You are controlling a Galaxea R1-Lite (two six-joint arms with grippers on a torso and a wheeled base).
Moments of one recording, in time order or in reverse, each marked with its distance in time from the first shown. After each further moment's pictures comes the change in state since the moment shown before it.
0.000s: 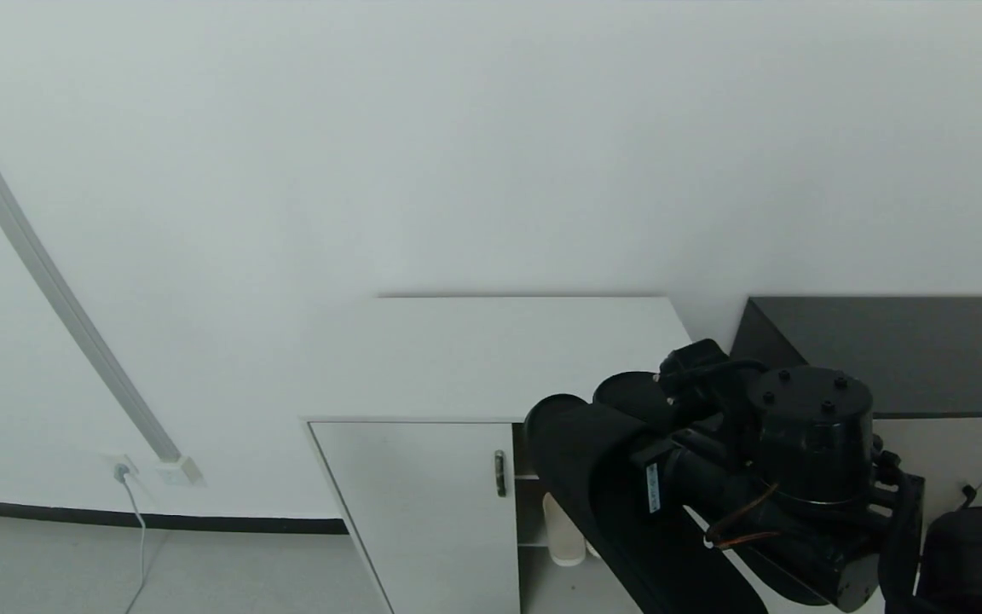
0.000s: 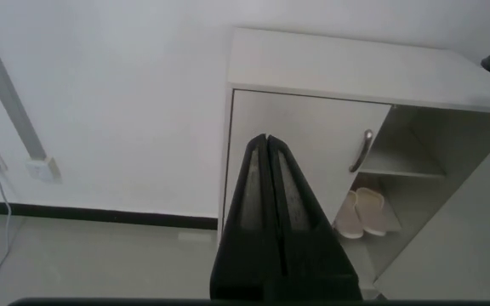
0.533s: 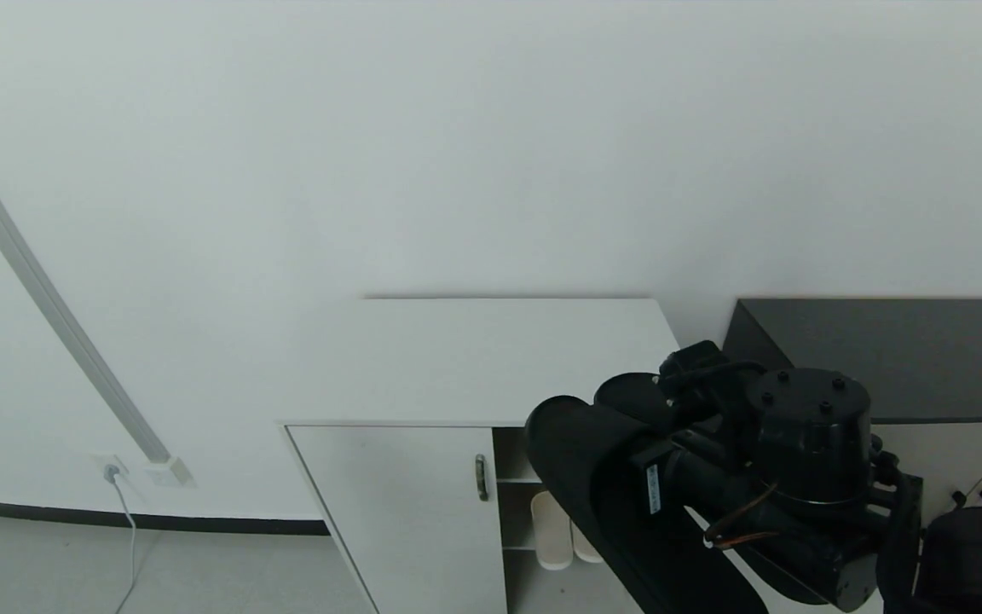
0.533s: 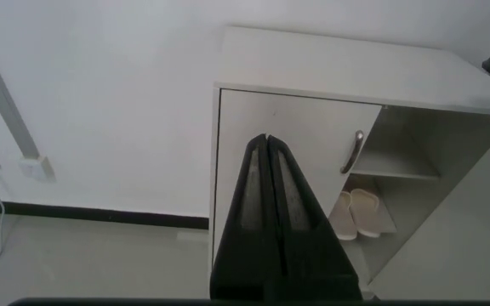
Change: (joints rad) left arm 0.001 0.000 0.000 0.000 0.000 -0.001; right arm 0.001 0.003 0.002 0.000 0.000 -0.007
